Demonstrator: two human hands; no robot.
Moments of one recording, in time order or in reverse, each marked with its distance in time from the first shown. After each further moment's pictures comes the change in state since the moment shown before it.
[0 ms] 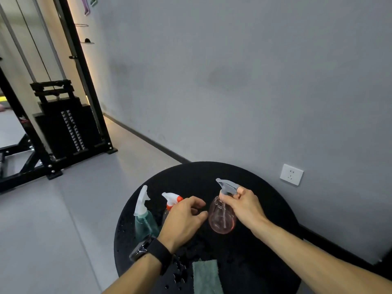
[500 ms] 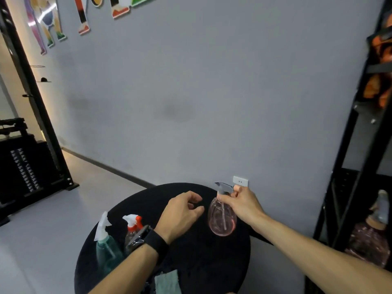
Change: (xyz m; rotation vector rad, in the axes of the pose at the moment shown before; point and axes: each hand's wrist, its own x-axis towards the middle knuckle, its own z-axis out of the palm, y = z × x) left_hand -0.027 0.131 0.023 0.045 -0.079 0.233; right_hand -0.076 -0.014 -0.142 -0.018 0.212 0.017
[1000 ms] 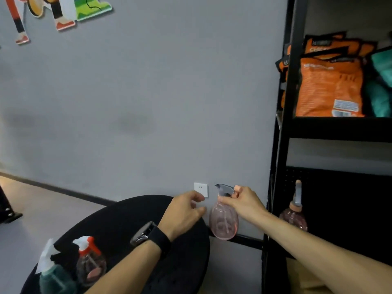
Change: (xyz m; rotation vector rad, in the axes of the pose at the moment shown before) left_hand 0.006 0.102 0.064 -0.021 -0.139 0.183; right_hand -0.046 0.026 -0.125 -0.051 0.157 0.037
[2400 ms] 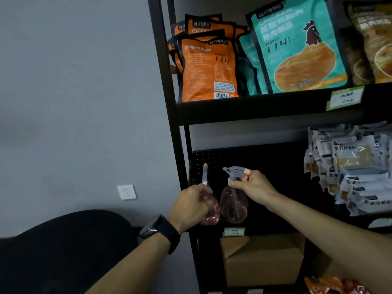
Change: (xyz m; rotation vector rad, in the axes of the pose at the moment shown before) left_hand 0.045 0.145 0.178 -0.055 -0.270 0.328; right_hand -0.029 0.138 -0.201 0.022 0.286 0.207
